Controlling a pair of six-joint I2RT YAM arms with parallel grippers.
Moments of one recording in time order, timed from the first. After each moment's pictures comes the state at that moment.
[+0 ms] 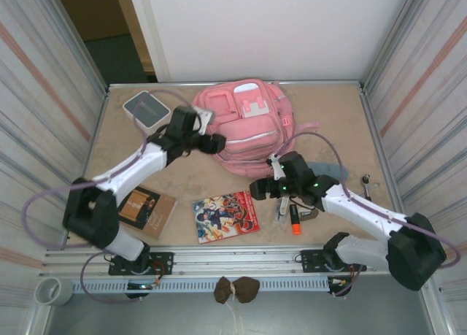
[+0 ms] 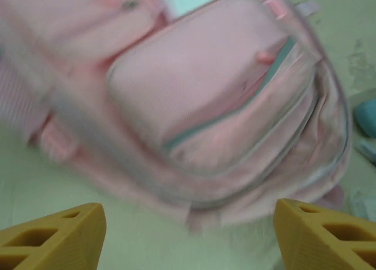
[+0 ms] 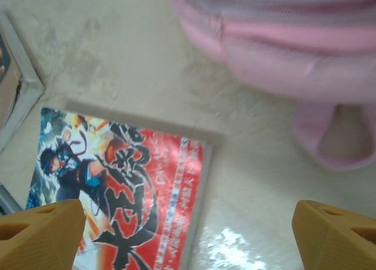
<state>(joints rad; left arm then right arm) -0.49 1.45 1.03 -0.33 0.17 -0.21 0.71 1.17 0.63 -0.32 -0.22 0.47</state>
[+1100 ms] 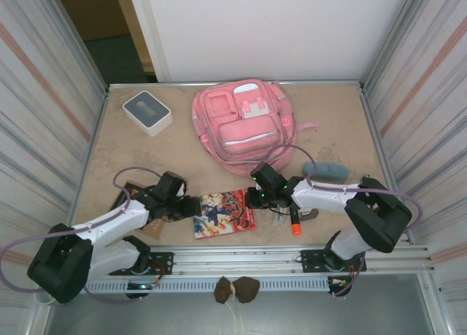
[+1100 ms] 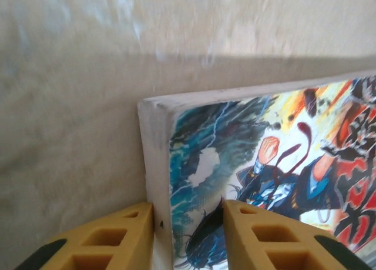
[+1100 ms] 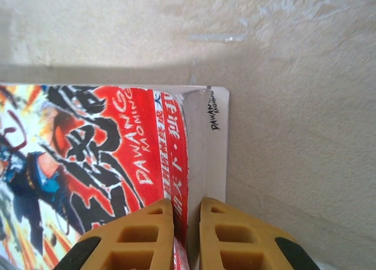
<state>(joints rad) -0.54 1.10 0.40 -0.35 0.29 -0.76 0.85 1.46 0.65 -0.17 -0.16 0.80</state>
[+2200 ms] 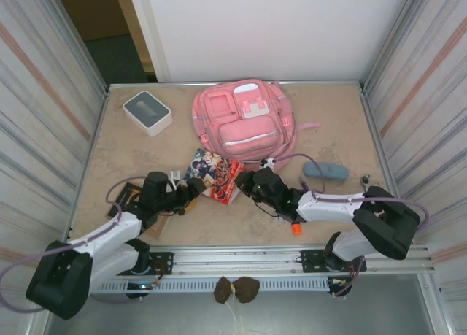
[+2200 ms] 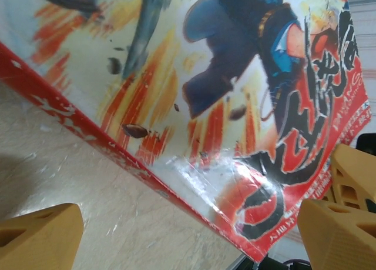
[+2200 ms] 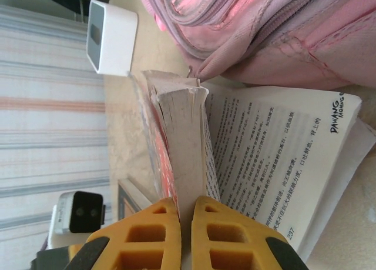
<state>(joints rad) -0.44 1.00 0.23 0.12 0.47 -1.11 0.96 1.40 0.53 0.41 0.17 1.40</state>
